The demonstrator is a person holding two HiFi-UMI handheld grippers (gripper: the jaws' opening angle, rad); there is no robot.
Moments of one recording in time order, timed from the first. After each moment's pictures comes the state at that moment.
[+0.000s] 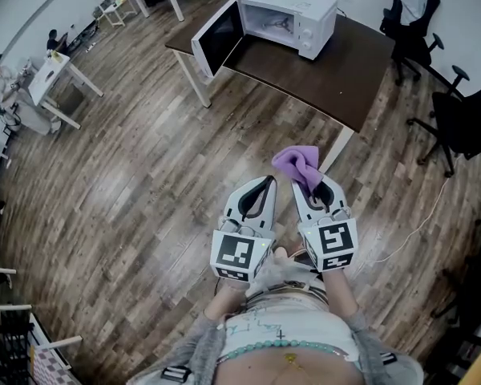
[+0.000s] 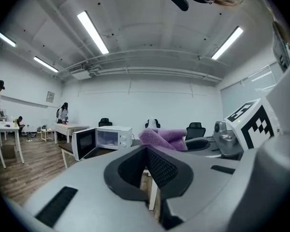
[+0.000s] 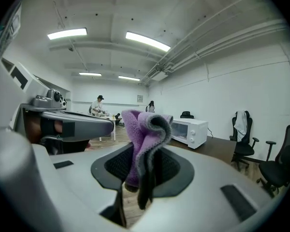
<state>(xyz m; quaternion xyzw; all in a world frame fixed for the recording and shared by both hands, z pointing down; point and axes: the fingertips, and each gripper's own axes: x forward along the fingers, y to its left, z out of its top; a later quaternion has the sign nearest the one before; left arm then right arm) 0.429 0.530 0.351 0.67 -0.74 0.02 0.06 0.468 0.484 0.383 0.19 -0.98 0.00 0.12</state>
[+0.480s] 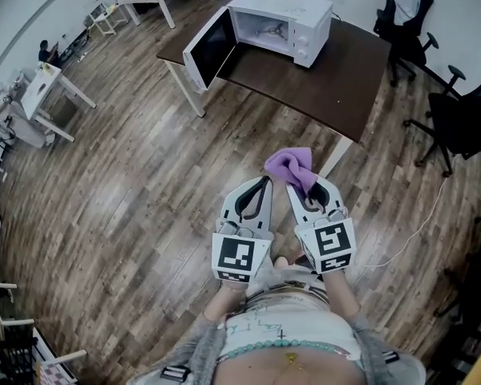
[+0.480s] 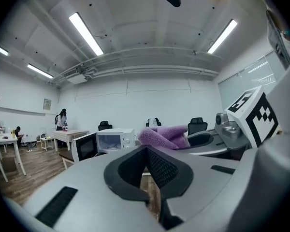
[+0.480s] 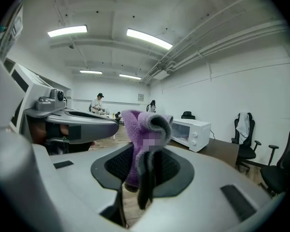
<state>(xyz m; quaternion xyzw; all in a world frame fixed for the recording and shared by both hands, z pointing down) 0.385 0.493 0.353 0.67 -0.74 0.05 0.03 0.425 0.453 0.383 0.18 -0.98 -0.01 0.12</state>
